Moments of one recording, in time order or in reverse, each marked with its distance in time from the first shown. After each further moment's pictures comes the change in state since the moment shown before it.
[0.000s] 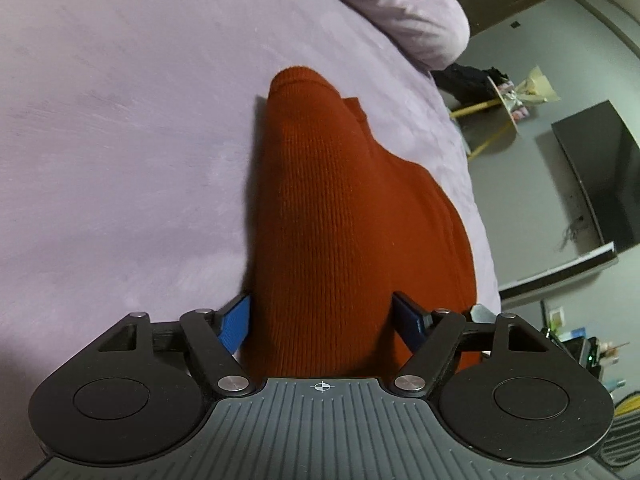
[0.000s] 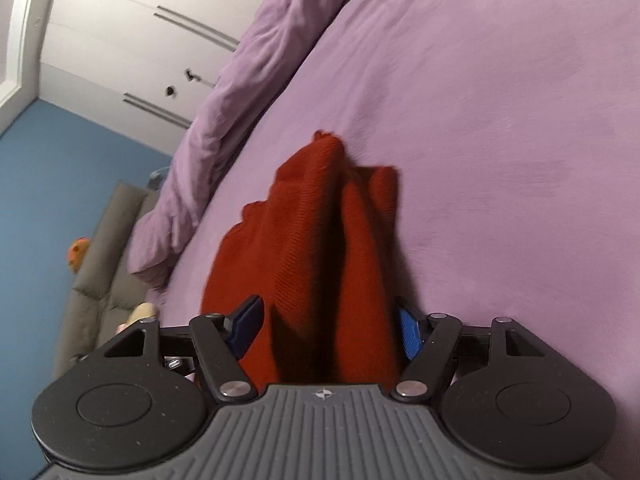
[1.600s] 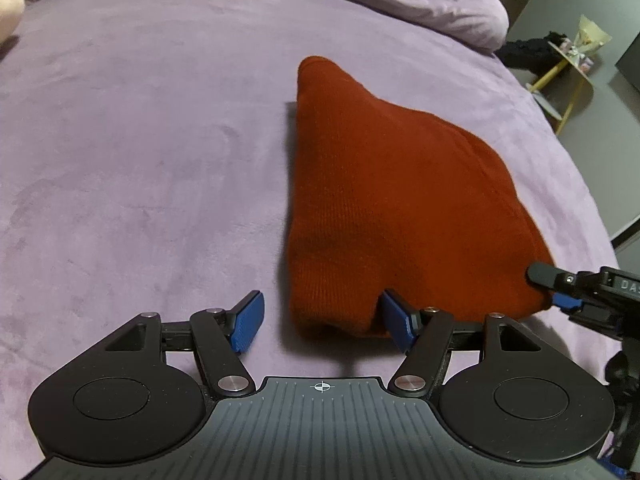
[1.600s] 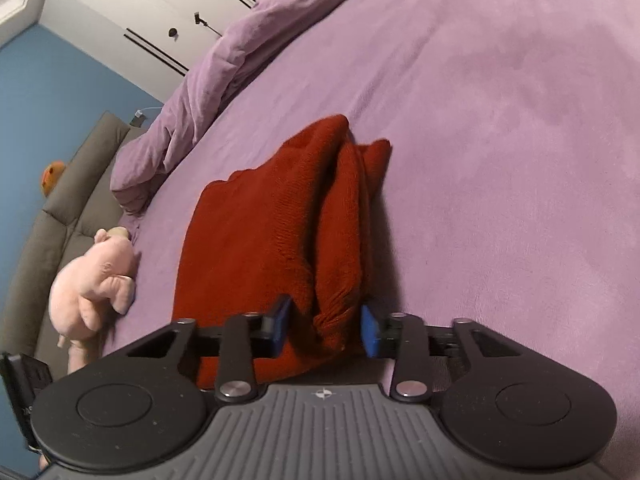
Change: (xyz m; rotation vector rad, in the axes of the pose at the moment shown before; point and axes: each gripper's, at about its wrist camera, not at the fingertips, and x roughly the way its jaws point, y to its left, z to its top) left arm -0.184 0.021 -0.145 0.216 -0.107 0.451; right arm -0.028 0.136 -0.205 -0.137 0.028 -0.184
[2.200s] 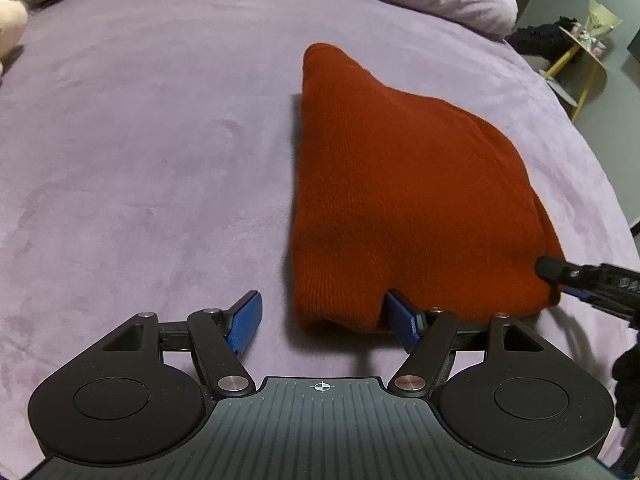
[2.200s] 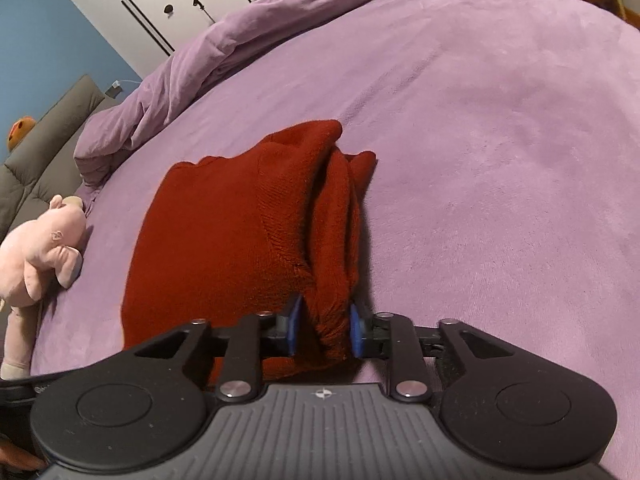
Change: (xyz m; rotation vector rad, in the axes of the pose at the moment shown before) left arm 0.000 -0.010 -0.007 0.031 0.016 0.068; right arm 0.004 0.018 -0.005 -0.139 -0.024 -0.166
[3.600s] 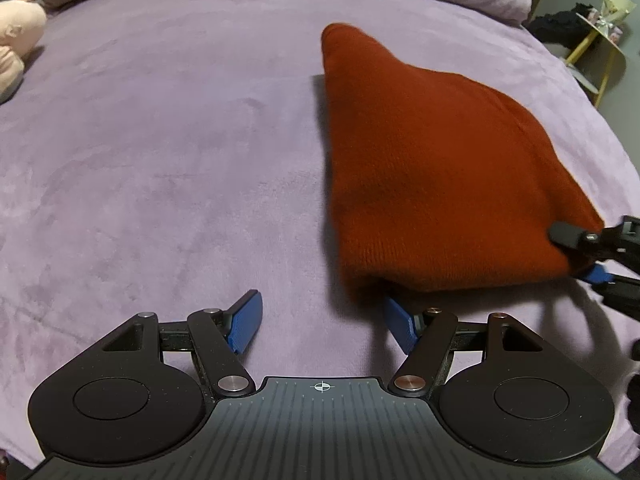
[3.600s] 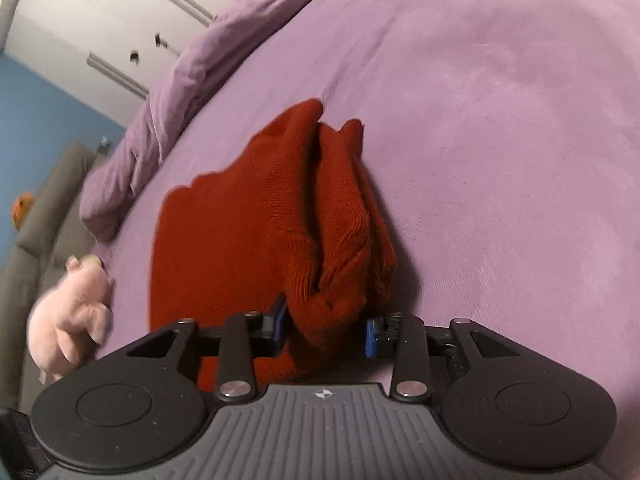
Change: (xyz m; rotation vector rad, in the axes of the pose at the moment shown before) left arm 0.002 -0.005 -0.021 0.013 0.014 0.091; right arm 0.014 -0.006 -0.016 0.255 -0.021 0.071
